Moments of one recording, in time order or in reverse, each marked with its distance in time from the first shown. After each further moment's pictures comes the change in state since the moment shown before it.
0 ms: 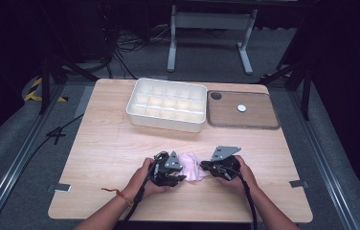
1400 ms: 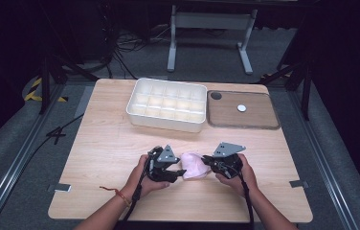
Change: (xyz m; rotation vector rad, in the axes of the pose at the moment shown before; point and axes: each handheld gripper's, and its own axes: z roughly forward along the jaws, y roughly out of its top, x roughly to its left) left arm 0.010 0.003 -0.012 -0.119 0.026 -0.096; right arm 0.008 0.016 -0.017 -0.047 -0.109 0.054
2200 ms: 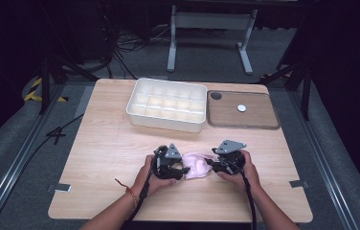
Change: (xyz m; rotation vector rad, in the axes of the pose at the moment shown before) left arm 0.006 -0.001 0.027 0.025 0.023 -0.078; right arm -0.022 -0.016 0.012 0.039 -0.079 0.020
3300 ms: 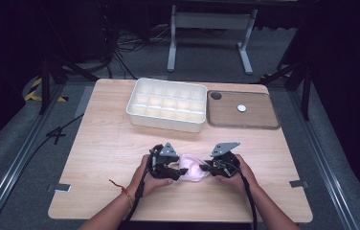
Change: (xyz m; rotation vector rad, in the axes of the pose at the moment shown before) left arm 0.006 -0.003 -0.012 -0.013 -0.054 -0.060; right arm 0.011 0.002 0.008 0.077 0.247 0.004
